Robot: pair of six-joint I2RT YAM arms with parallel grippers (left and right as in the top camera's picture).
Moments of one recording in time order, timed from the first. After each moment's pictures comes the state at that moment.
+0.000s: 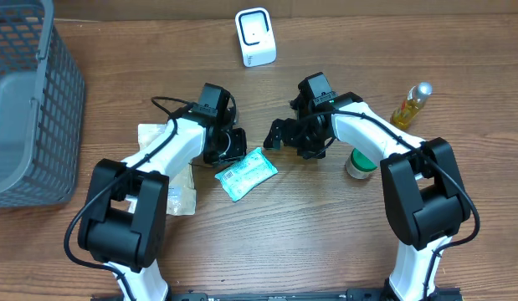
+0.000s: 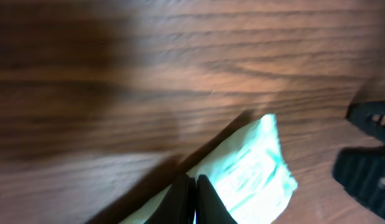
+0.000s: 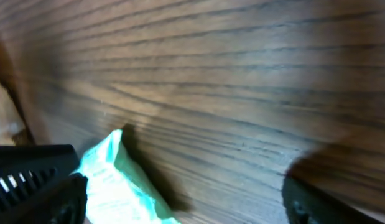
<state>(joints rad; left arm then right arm) -0.31 1.91 1.20 -0.64 0.34 -0.42 0.38 2.03 1.36 -0.68 -0.44 0.46</state>
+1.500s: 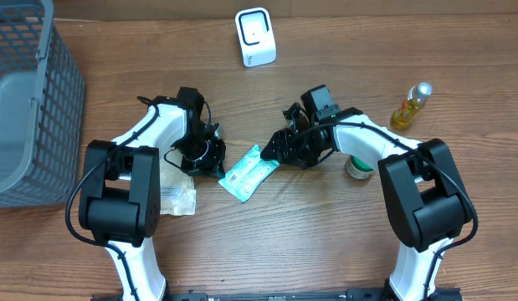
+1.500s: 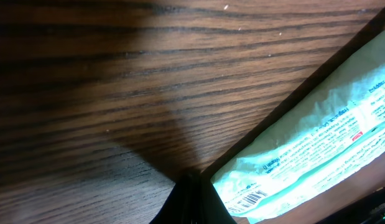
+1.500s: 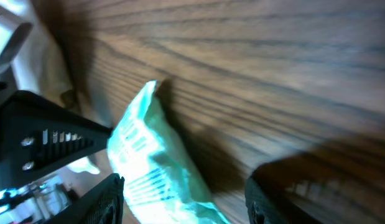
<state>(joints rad) -0.18 2.05 1.30 -0.98 0.42 -0.15 0.38 2.02 1.21 -0.47 -0.67 0.42</state>
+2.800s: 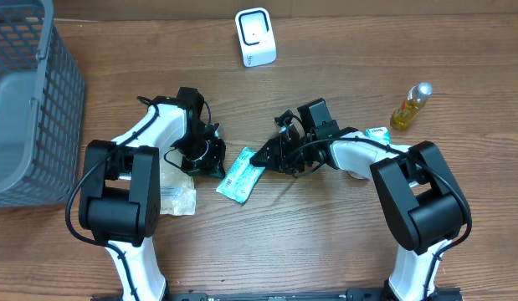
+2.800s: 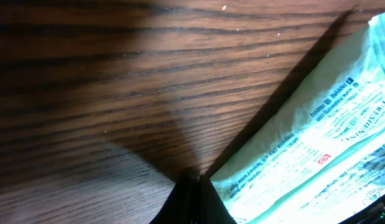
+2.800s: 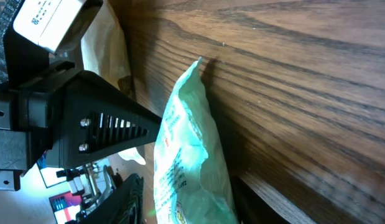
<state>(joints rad) -0.17 2.05 1.30 -0.98 0.43 -0.15 0.41 2.01 1.05 -0.13 -0.87 0.57</state>
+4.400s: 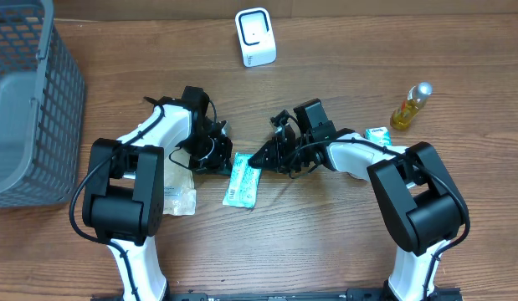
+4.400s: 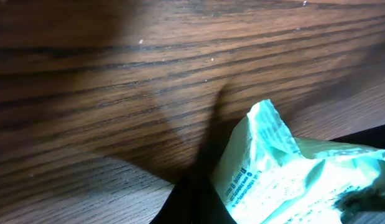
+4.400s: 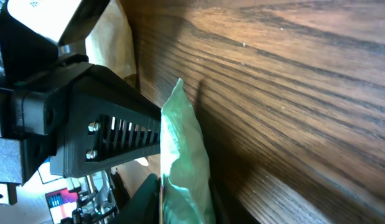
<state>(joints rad) -0.20 2.06 1.30 -0.92 0.50 -0.15 0.44 2.01 1.05 -0.09 -0.87 0.57</state>
